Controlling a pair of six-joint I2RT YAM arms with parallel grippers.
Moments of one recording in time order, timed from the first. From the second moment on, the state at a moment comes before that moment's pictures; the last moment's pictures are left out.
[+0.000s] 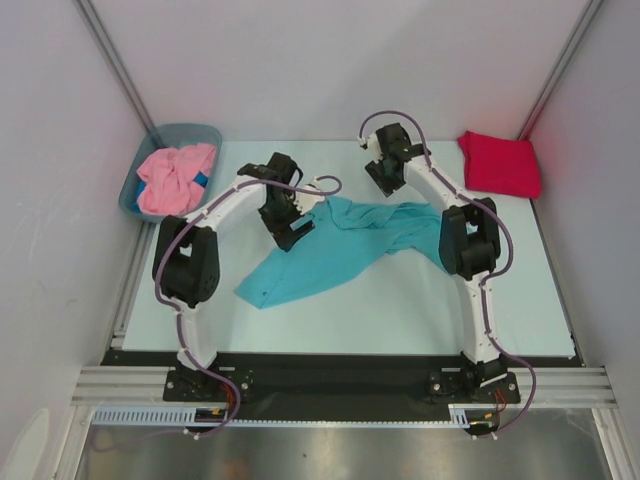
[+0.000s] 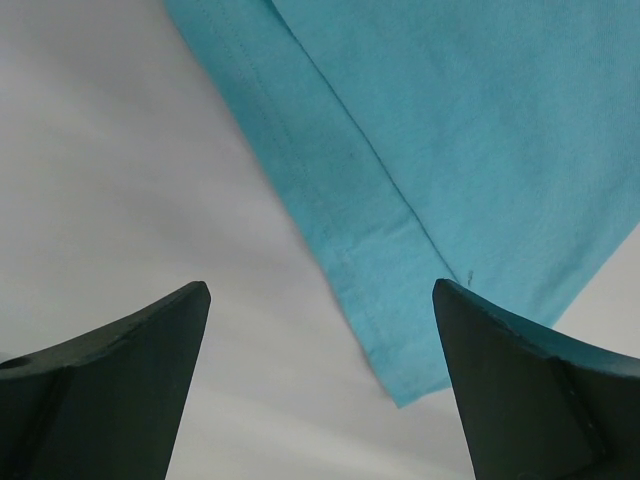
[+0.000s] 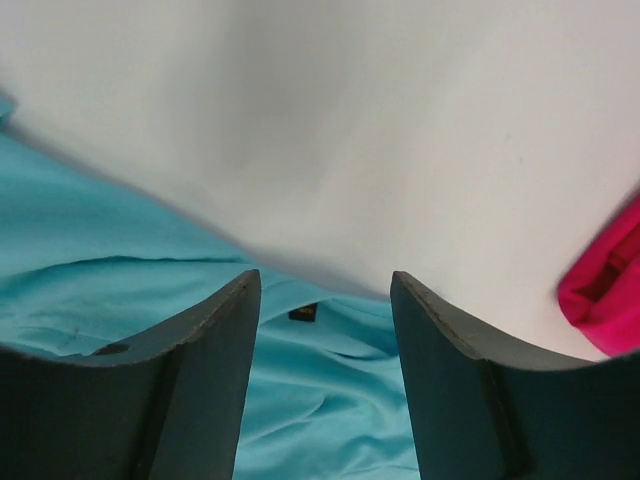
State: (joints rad) left arm -0.41 1.96 1.62 -0.97 0.13 0.63; right arm 0.35 2.28 2.04 -0.70 0.21 -0.37
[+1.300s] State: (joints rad) left arm -0.31 1.60 1.25 -0.62 -0.30 0.41; right arm 0.65 2.47 2.21 -0.61 0.13 -0.35
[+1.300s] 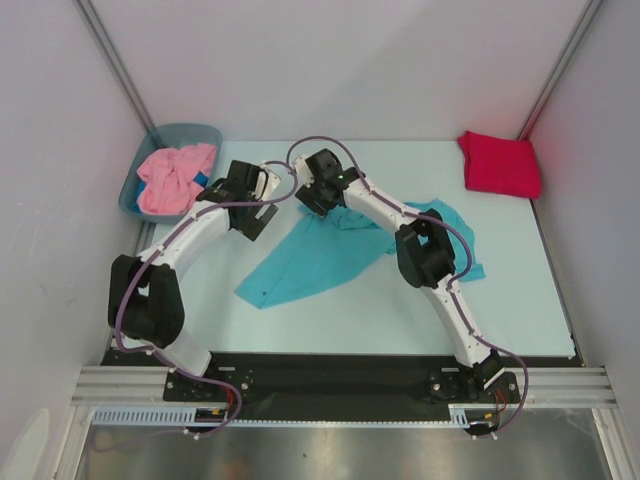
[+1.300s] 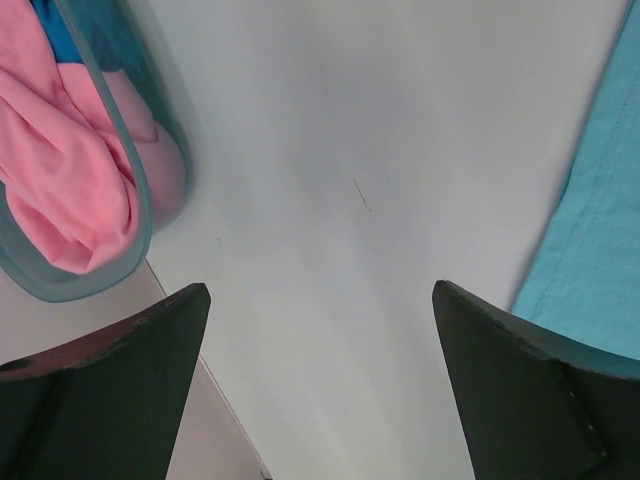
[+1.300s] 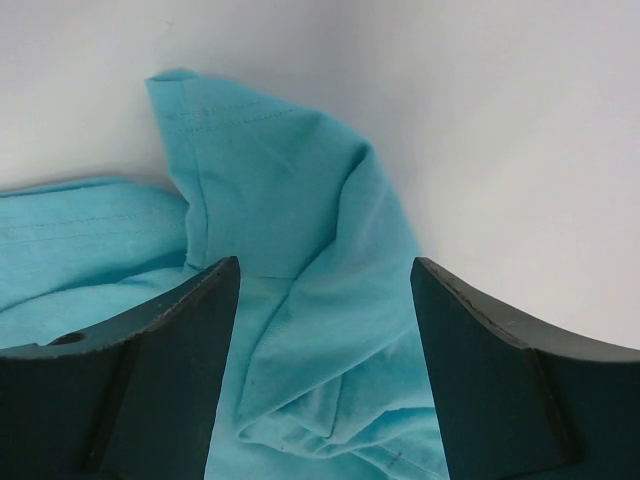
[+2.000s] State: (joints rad) left arm -0.31 1.59 1.25 -0.61 -0.30 0.39; right arm 0.62 2.48 2.21 -0.60 0.15 -0.35
